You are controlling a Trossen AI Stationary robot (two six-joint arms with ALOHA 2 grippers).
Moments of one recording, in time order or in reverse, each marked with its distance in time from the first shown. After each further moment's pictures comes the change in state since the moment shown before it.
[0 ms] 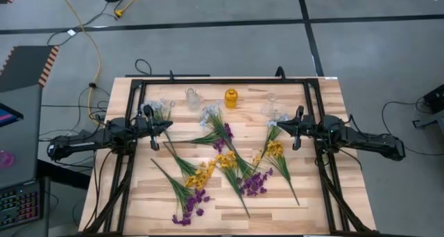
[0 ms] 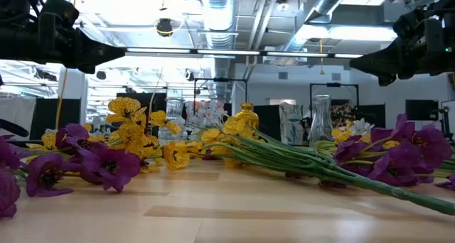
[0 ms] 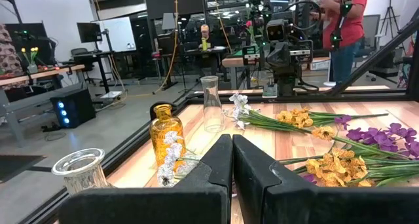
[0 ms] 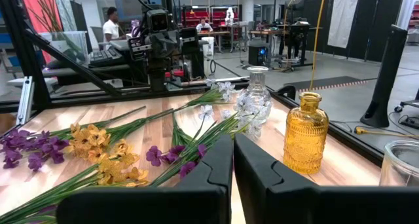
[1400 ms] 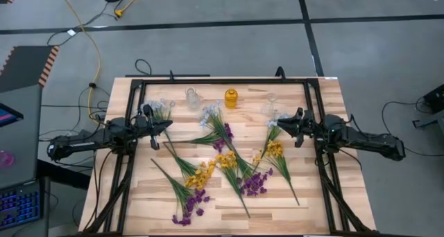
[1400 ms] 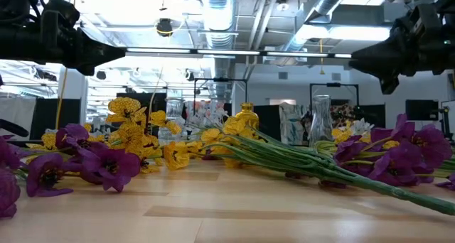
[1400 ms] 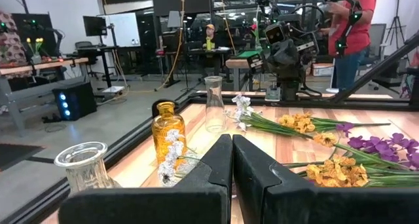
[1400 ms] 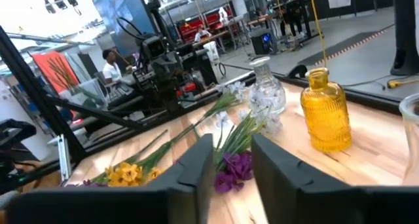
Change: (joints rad) left arm 0.000 0.000 0.000 0.003 -0.022 -0.058; right arm 0.000 0.000 0.019 0.016 0.000 0.332
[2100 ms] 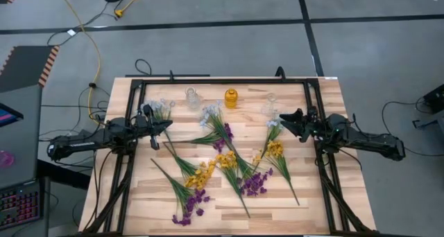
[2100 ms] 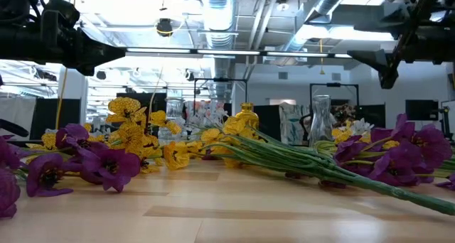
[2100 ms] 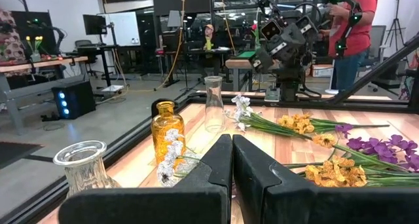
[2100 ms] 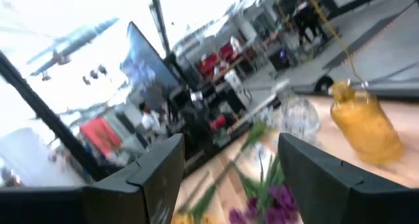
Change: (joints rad) left arm 0.000 0.000 0.000 0.000 0.000 -0.002; right arm 0.000 0.000 0.004 0.153 0.024 0.276
